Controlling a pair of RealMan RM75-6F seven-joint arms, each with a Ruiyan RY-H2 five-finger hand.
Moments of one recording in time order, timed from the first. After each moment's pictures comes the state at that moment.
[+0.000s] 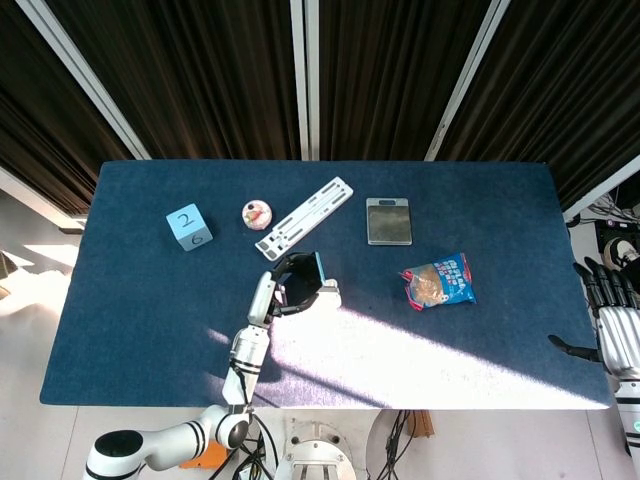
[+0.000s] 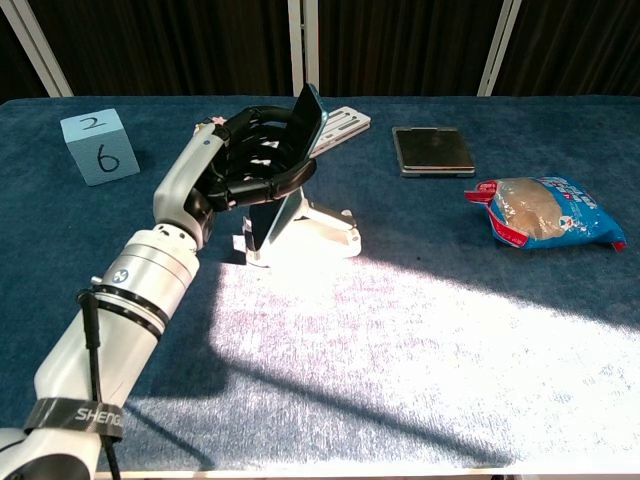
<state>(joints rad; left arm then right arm) -0.61 -2.27 -0.28 -0.84 1.43 1.33 -0.79 0.10 -1.04 0.08 -1.61 -1.49 1.46 0.16</state>
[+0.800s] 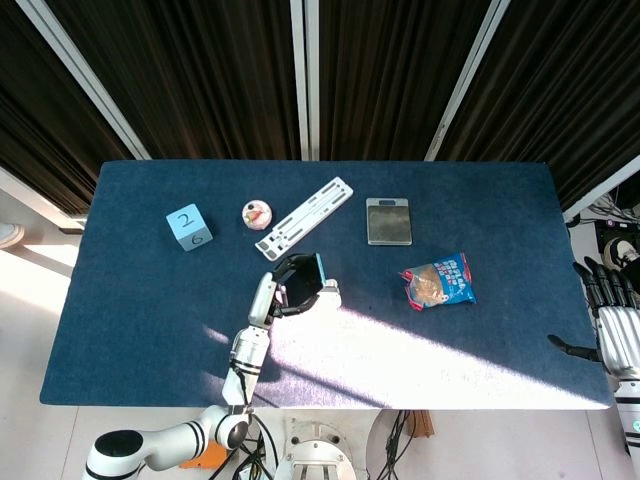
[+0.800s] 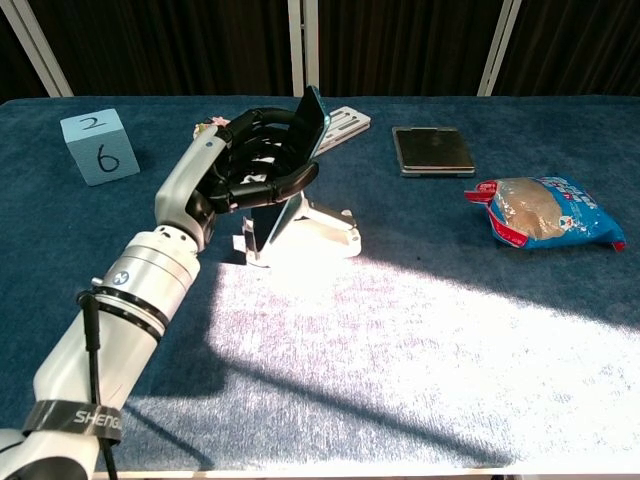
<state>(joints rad) -0.62 -2.27 -0.24 -0.83 1.44 1.33 -0.78 0.10 -1.04 0.08 -1.62 -1.48 1.46 0.16</state>
